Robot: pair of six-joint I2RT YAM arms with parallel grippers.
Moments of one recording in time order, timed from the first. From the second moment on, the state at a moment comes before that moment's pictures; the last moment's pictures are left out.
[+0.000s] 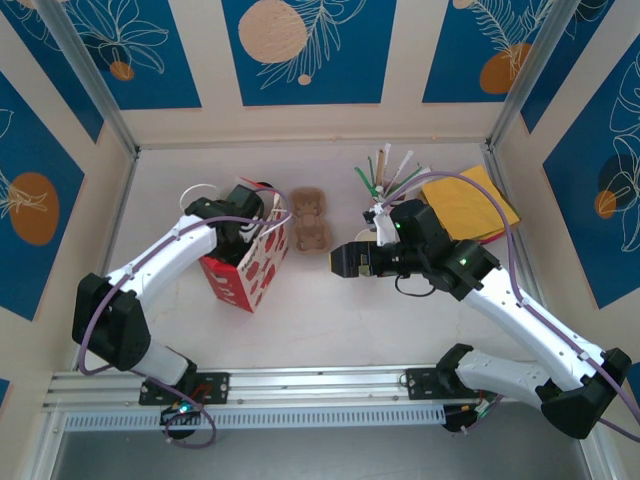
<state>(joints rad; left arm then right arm) -0.49 1.53 1.20 -1.12 -0.10 -0.14 0.71 1.02 1.07 -0.76 -0.35 0.61</state>
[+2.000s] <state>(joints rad) -0.49 1.52 1.20 -1.12 -0.10 -0.15 0.71 1.02 1.07 -0.76 -0.35 0.61</state>
